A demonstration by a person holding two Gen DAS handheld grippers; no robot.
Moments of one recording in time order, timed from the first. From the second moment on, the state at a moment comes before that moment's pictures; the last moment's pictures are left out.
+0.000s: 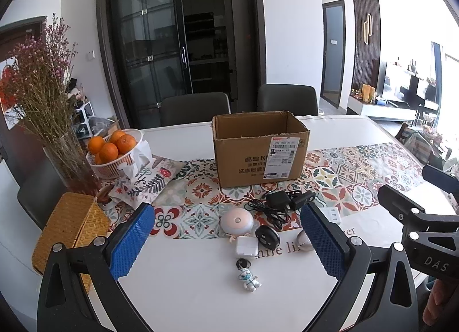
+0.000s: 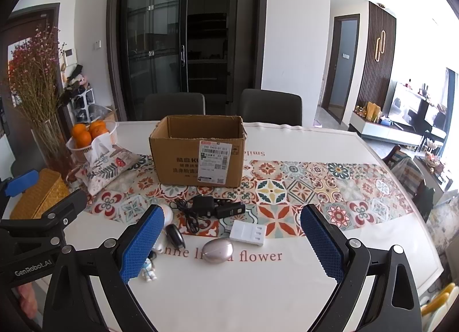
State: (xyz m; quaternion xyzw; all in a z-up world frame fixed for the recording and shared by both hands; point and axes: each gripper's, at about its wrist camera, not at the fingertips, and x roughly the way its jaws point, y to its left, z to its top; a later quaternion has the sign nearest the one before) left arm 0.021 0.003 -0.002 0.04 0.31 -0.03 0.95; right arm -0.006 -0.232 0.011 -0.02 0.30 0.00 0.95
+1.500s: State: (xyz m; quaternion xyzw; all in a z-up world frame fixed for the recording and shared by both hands) left arm 0.122 -0.011 -0.185 0.09 0.51 -0.03 0.86; right arm 0.107 -0.221 -0.183 -0.05 0.49 0.09 0.86
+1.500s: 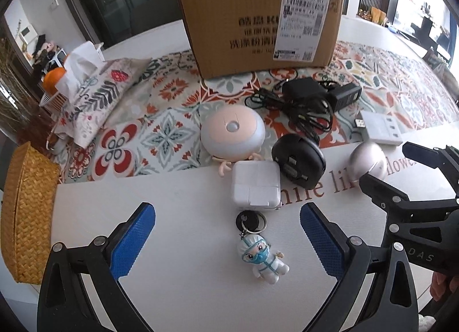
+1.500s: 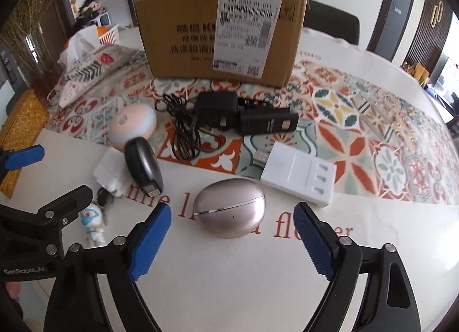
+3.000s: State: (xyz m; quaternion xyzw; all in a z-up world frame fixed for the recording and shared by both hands) left arm 0.156 -0.022 -0.230 0.08 0.52 -0.07 0.84; right arm 0.120 -0.227 -0.206 -0.03 0.51 0.07 0.86
